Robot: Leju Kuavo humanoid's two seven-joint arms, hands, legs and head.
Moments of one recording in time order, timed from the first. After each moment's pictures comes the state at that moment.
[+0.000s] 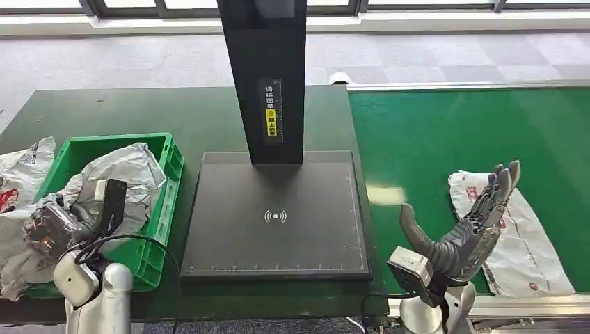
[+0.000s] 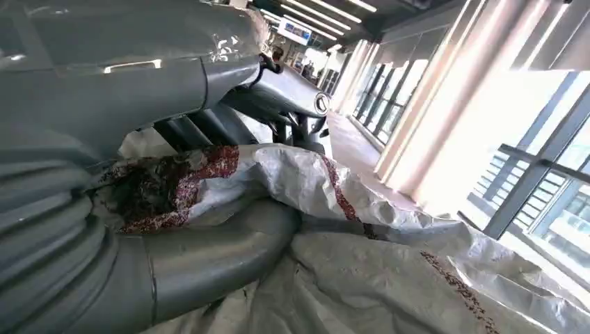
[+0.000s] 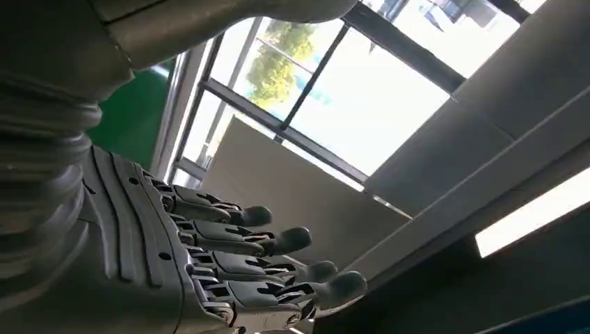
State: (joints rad) left arm -0.26 -0.26 0.48 -1.23 -1.50 0.70 0.14; right arm 0.05 0.33 -0.15 -1.67 0.73 -0.70 -0.70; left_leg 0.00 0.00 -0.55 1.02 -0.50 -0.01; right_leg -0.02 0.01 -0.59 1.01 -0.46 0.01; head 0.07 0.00
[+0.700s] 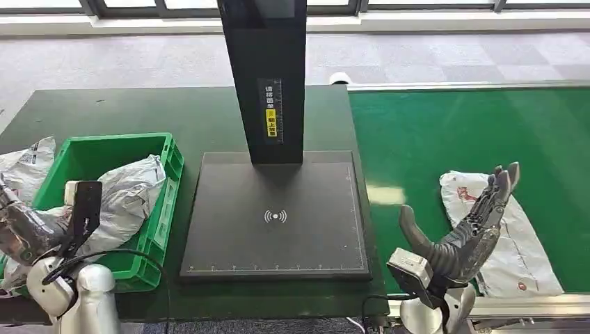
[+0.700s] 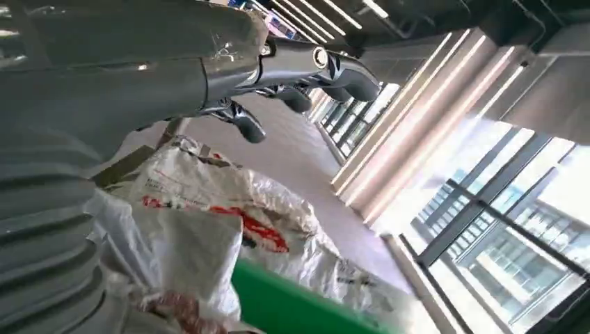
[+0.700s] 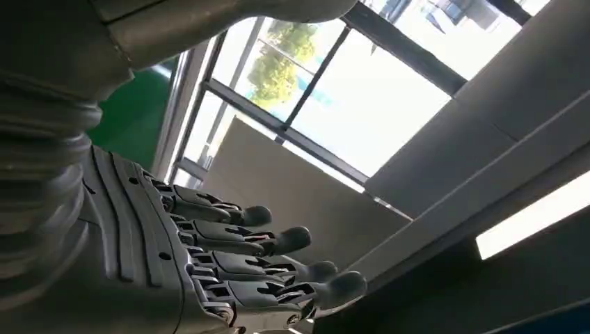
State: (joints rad) left arm -0.25 -0.32 0.59 -1.42 -1.33 0.70 -0.14; right arm 0.06 0.33 -0.15 -1.67 0.73 -0.70 -0.70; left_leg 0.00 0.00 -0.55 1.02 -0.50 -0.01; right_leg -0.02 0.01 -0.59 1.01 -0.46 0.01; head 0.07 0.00
